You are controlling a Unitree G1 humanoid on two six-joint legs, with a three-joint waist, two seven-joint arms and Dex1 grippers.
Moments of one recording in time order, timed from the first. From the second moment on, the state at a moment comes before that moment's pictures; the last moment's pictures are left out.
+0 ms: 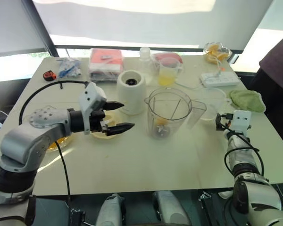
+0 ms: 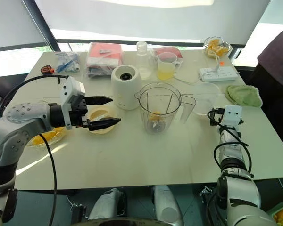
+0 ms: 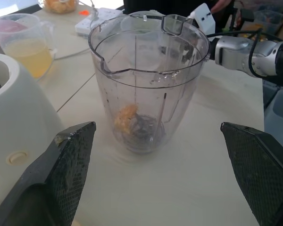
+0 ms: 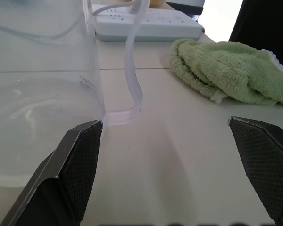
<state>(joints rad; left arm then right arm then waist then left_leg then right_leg) -0.44 0.76 0.06 -0.48 -0.70 0.87 -0.82 -0.55 -0.46 -0.30 1.06 0.09 -0.33 0.07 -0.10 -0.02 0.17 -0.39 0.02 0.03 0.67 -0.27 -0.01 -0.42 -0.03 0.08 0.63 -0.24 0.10</state>
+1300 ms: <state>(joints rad) -0.44 0.76 0.02 -0.47 -0.66 0.84 -0.83 -0.67 -0.50 -0.26 1.19 0.04 -0.34 0.03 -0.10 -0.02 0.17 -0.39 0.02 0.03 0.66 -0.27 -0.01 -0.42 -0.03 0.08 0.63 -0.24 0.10</state>
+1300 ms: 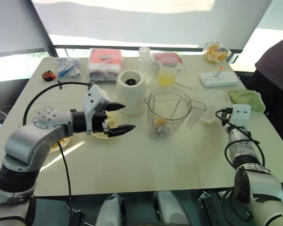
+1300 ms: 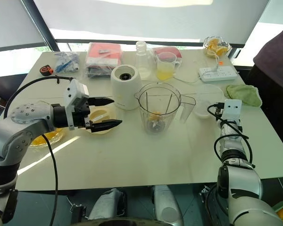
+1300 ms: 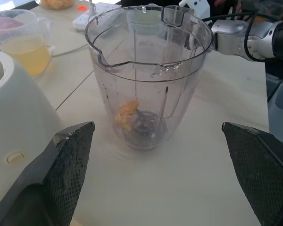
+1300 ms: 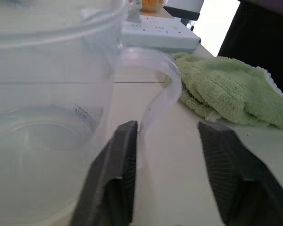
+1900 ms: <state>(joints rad) -0.48 0.80 0.06 -0.44 -0.69 0.84 -0.85 -0.70 -0.53 -0.25 1.15 0.04 -0.36 0.05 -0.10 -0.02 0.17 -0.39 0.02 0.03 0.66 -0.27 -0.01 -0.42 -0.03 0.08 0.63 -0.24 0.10</state>
